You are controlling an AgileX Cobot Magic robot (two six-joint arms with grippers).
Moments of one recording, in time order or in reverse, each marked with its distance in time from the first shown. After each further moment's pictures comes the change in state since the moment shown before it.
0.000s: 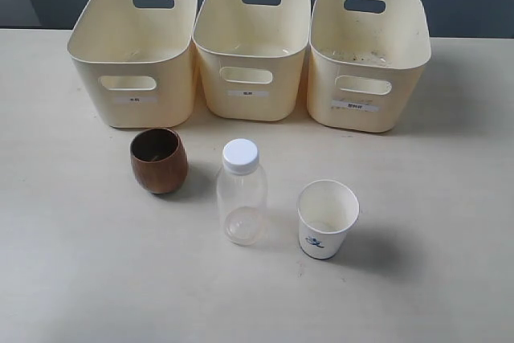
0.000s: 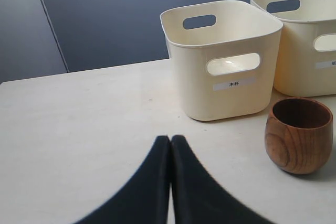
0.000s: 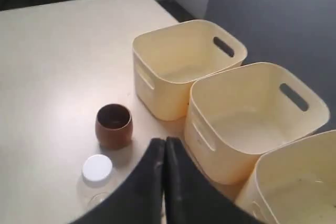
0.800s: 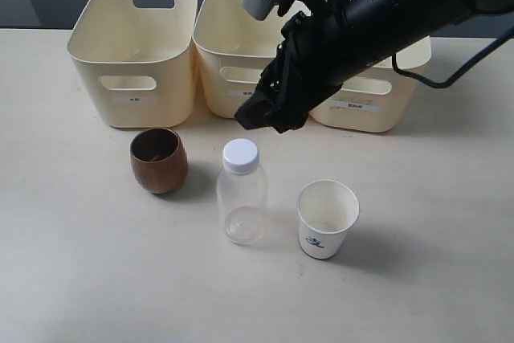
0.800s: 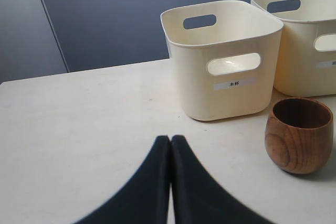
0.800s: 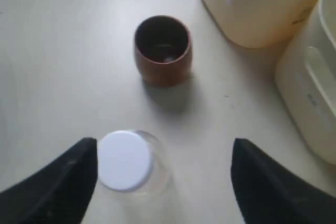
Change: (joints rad) left arm 0.000 0.000 0.000 0.000 0.000 0.000; right arm 0.429 0.468 -0.039 -0.264 -0.235 0.177
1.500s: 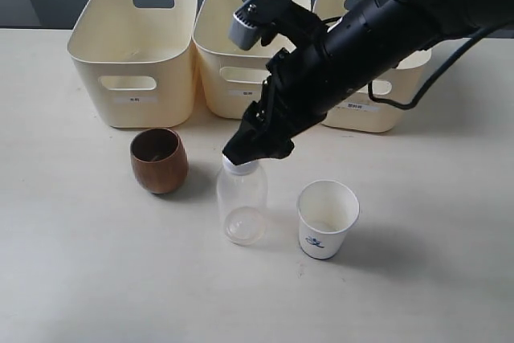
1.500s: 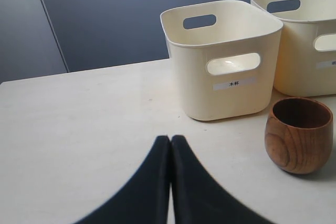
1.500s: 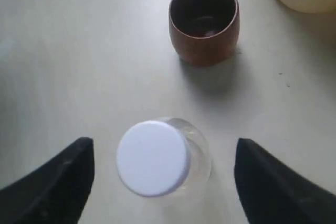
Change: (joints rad) left arm 0.000 0.000 0.000 0.000 0.000 0.000; right arm 0.012 0.094 -0.002 0.061 0.069 0.010
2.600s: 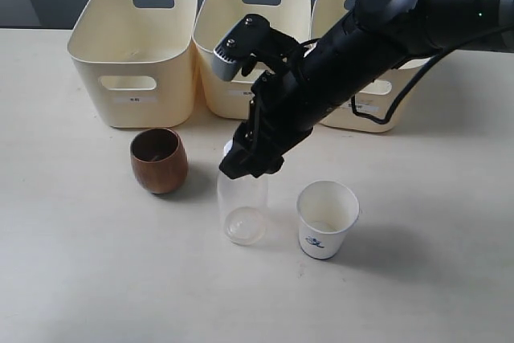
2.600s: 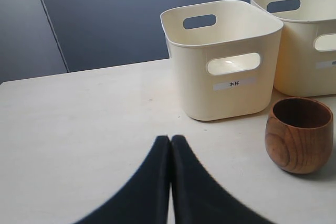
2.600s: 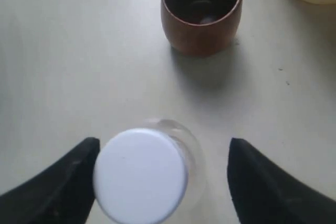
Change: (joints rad) left arm 0.000 0.000 0.000 0.000 0.000 0.000; right arm 0.046 0.062 0.000 -0.062 -0.077 -0.008
